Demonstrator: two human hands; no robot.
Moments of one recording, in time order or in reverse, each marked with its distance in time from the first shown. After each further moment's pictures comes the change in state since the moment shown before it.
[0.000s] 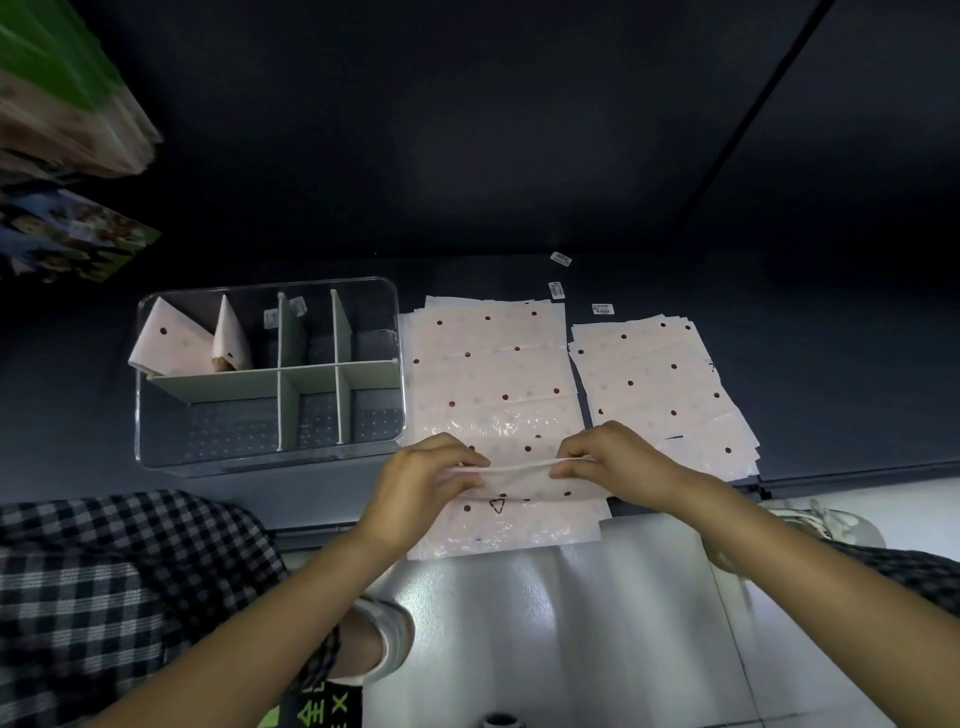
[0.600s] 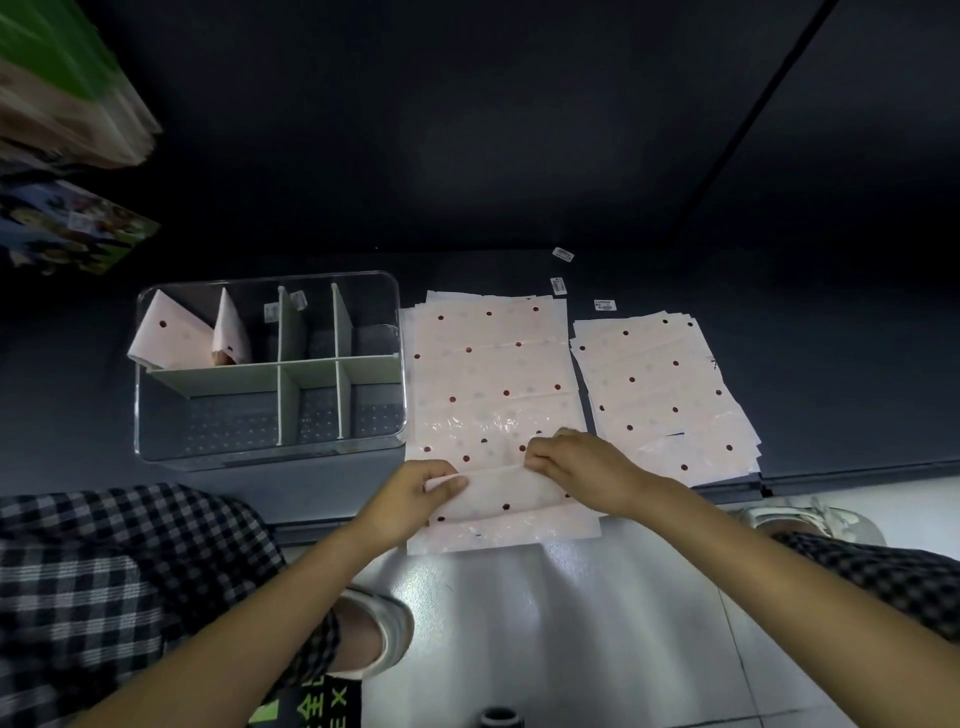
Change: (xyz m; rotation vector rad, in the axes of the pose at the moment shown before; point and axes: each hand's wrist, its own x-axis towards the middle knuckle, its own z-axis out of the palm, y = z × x) left_hand -0.007 -0.020 0.003 -0.307 -0.263 -0.438; right_hand 0.014 -0.014 0.026 -0.236 -0.069 -0.003
